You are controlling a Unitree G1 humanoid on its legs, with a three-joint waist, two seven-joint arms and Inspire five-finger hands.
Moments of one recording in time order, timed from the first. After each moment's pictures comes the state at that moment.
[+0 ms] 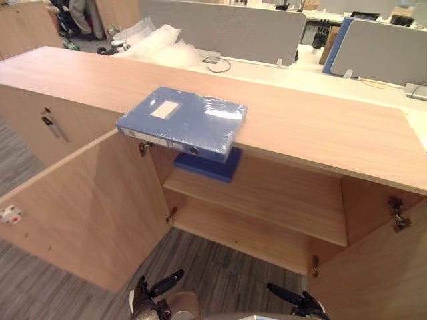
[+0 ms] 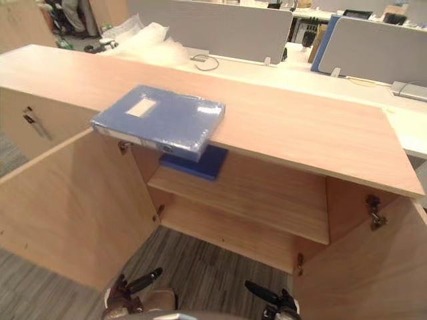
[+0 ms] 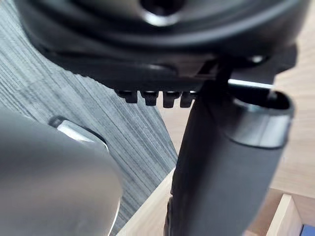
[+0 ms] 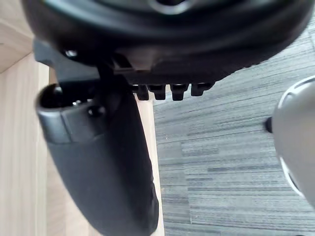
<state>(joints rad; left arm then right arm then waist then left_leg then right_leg) 0.09 0.01 0.33 0.90 -0.13 -0.07 0.20 0.05 0.04 -0.33 1.04 0.11 0.04 -0.17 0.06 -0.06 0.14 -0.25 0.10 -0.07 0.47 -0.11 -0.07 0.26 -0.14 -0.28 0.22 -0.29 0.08</state>
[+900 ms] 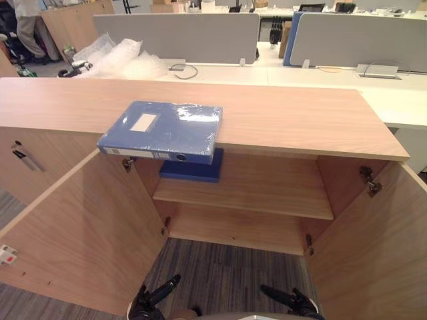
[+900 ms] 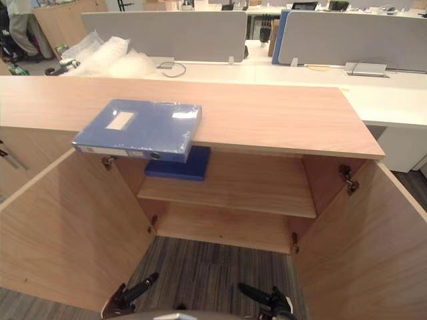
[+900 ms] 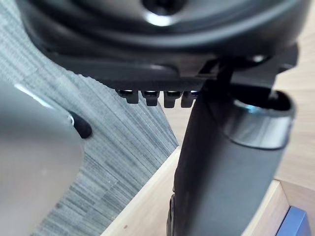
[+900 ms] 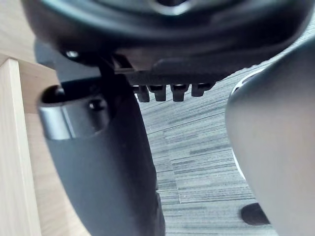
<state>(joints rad) 0.19 0.03 0.21 0.86 -0.52 -0.06 0.08 0.10 0.02 -0.28 0.99 0.06 0.04 -0.11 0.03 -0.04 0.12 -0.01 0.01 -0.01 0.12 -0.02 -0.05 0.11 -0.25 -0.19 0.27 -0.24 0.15</state>
